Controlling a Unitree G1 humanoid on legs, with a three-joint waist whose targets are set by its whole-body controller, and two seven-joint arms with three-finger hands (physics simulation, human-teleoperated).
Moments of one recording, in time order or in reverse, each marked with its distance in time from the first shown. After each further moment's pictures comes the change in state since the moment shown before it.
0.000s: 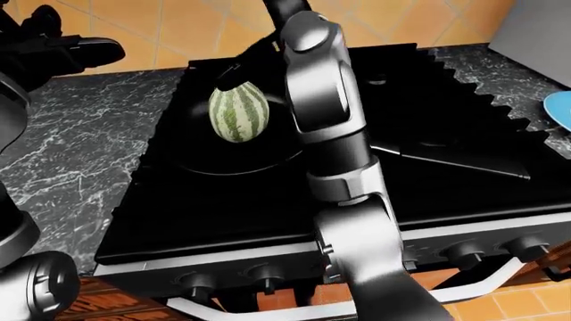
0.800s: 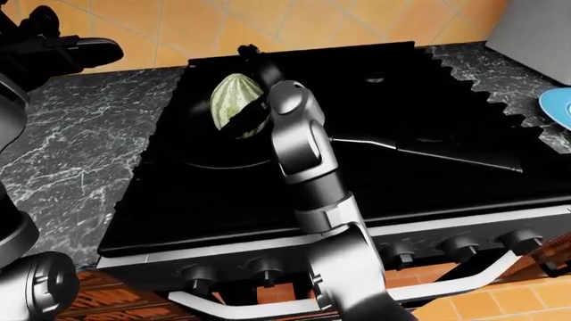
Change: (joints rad) left arm 0.004 0.004 0.003 0.007 0.004 -0.009 -0.003; right arm 0.211 0.098 0.057 0.025 -0.075 -0.118 0.026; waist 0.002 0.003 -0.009
